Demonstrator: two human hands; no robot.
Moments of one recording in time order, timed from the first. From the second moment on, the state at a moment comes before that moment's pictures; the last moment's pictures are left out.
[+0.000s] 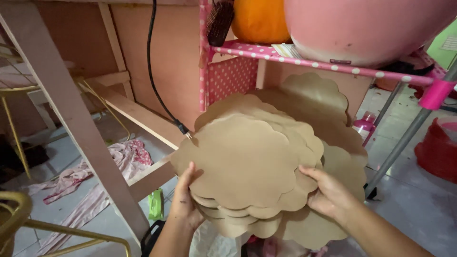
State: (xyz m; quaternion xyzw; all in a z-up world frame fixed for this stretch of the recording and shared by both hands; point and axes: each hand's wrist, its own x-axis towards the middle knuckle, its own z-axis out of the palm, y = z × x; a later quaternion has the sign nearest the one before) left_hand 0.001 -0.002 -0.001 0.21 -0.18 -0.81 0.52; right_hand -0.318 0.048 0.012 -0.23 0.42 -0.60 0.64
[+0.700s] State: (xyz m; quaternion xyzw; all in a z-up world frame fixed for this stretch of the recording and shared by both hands) left_hand -0.016 -0.022 -0.036 0.22 -0.18 -0.85 0.45; right_hand -0.298 0.069 0.050 -0.33 0.25 -0.60 0.68
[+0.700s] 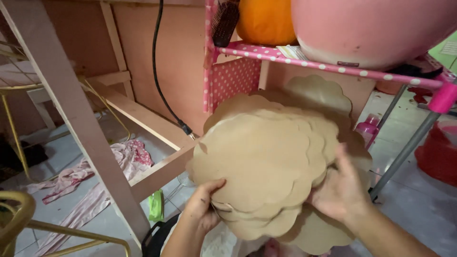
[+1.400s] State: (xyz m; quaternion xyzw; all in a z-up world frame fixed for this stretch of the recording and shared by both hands) left_hand -0.030 0.003 -0.021 0.25 -0.11 -0.83 0.49; right_hand -0.293 0.046 0.061 -0.35 0.57 -0.59 0.45
